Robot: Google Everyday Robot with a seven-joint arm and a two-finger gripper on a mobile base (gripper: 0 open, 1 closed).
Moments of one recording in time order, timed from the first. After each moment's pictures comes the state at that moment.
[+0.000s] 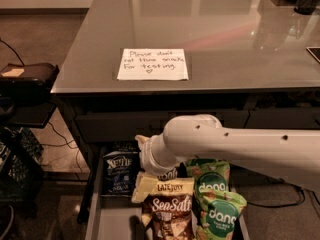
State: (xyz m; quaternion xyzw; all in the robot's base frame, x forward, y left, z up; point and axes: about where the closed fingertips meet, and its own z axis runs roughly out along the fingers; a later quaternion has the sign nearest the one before) arm 0.455 0.068 0.649 -0.69 0.66 0.14 0.27
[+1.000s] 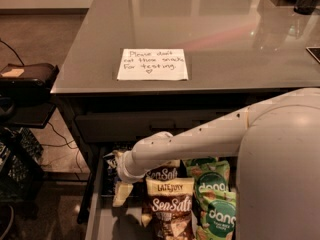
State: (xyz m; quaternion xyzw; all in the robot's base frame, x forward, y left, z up) arm 0.488 0.159 0.513 -0.73 0.61 0.16 0.26
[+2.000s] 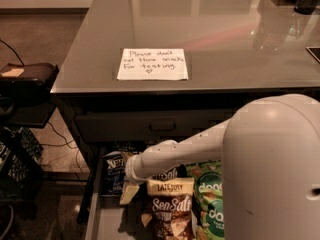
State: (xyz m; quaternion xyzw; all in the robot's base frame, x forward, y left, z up) arm 0.513 0.141 0.463 -0.72 0.62 0.14 0.28
